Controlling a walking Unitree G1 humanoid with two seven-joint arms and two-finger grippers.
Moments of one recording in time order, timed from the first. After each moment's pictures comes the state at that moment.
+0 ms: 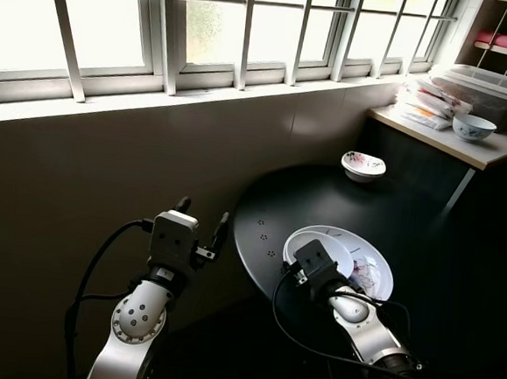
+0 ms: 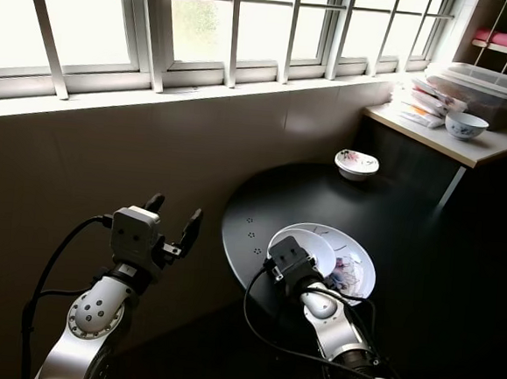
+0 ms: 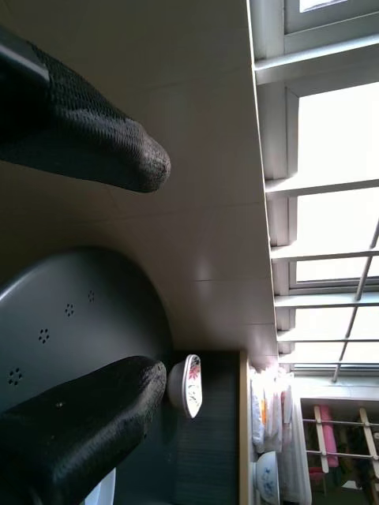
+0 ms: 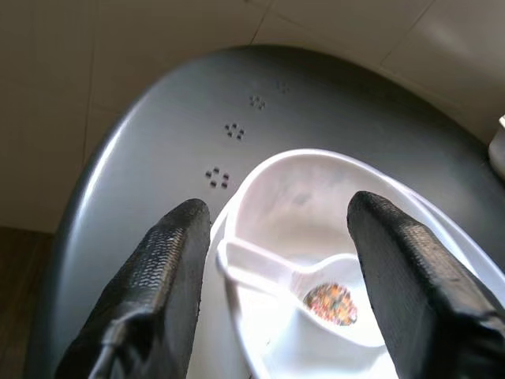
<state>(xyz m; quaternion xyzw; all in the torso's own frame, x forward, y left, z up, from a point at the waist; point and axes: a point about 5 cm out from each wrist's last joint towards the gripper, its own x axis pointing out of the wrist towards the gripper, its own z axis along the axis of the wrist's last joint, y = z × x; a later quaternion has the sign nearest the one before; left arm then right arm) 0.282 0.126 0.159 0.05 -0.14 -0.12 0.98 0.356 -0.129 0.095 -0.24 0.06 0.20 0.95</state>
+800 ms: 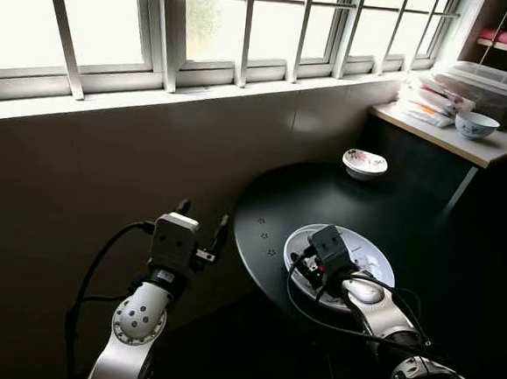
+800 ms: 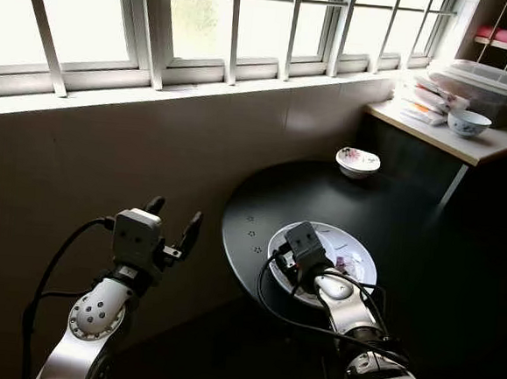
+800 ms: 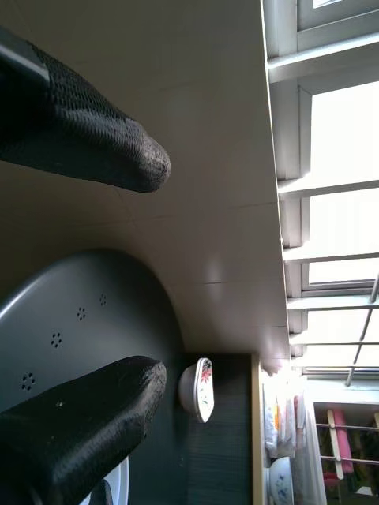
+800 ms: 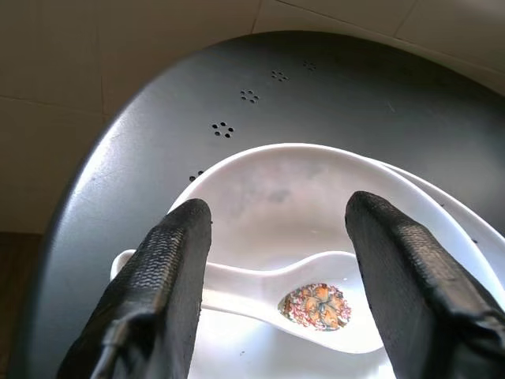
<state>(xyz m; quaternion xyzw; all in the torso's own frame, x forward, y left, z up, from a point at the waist) 0.283 0.126 0.155 0.05 -0.13 -0.12 0.98 0.369 -0.146 0.102 -0.18 0.10 0.22 0.95</state>
